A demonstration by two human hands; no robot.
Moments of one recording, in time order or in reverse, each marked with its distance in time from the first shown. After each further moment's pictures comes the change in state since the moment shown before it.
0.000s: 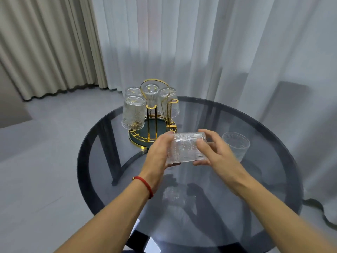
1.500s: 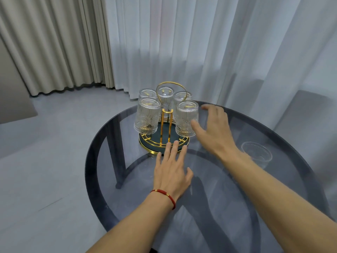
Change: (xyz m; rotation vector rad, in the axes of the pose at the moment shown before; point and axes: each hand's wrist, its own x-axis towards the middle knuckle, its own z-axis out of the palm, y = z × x) left_hand 0.038 -0.059 -0.026 1.449 0.077 0.366; right_hand 0.108 -0.021 0.042 -0.736 0.310 -0.320
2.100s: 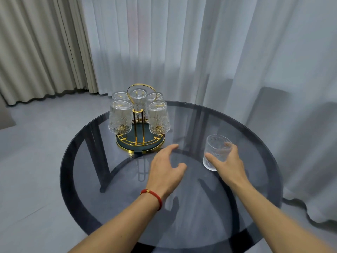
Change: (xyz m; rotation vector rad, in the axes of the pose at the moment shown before) left_hand -0.024 0.075 -0.032 -0.689 0.061 -0.129; right_hand -0.106 0.124 -0.055 0.338 -0.008 0.589
